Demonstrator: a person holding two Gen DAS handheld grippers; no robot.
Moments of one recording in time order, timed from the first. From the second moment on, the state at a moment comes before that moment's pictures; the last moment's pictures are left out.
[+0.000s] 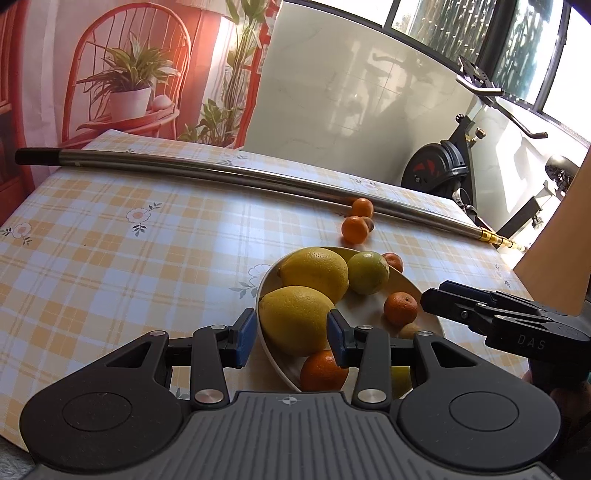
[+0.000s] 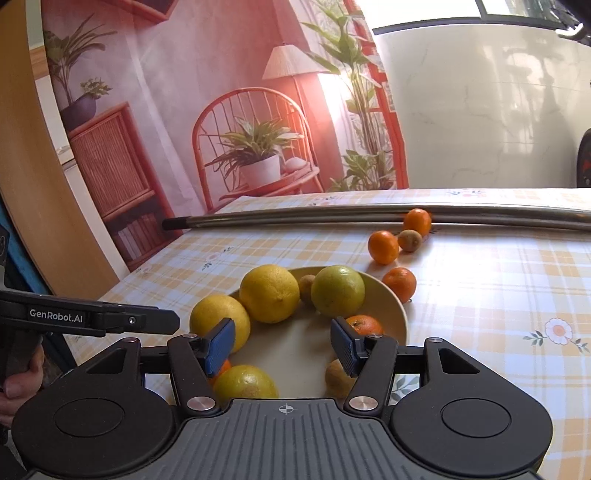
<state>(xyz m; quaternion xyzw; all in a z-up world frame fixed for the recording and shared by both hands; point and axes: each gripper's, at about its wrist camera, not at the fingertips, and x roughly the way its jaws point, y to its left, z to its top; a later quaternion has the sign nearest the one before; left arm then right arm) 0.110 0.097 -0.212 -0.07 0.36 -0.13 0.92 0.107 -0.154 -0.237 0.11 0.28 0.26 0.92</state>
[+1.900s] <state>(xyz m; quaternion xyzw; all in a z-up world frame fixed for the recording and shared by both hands) 0.148 0.096 -0.206 -0.10 0.35 -0.10 0.92 0.217 -0.203 -0.278 0.12 0.31 0.12 0.94</state>
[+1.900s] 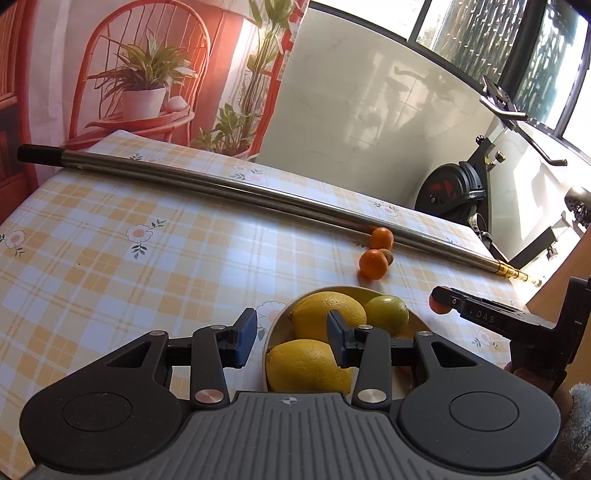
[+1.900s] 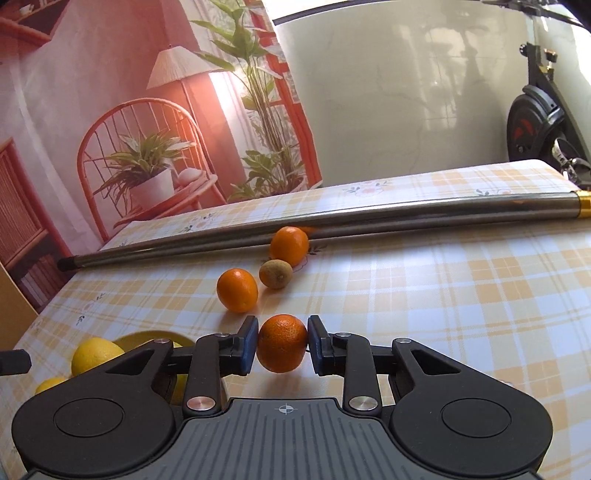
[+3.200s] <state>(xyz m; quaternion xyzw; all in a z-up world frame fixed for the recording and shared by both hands) 0.317 -0.019 -0.242 -0.11 0.46 -0.13 0.87 0.188 -0.245 -0.286 0.12 0.23 0.10 0.96</state>
